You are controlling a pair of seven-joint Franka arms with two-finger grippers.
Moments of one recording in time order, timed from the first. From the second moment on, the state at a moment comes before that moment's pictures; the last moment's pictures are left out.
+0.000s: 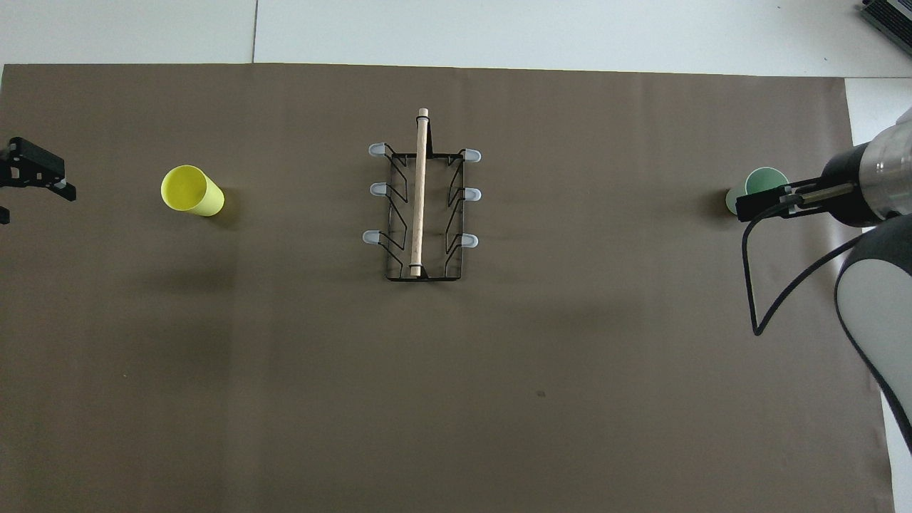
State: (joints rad) left arm 0.15 0.50 0.06 -1.18 -0.12 1.45 -0.13; right arm 0.08 0.00 -0.03 -1.68 -0.04 1.79 -0.11
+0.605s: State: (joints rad) left arm 0.24 0.64 0.19 -1.23 -0.66 1.61 -0.69; right arm 0.11 -0.01 -0.02 -1.73 -0.38 1.74 -0.71
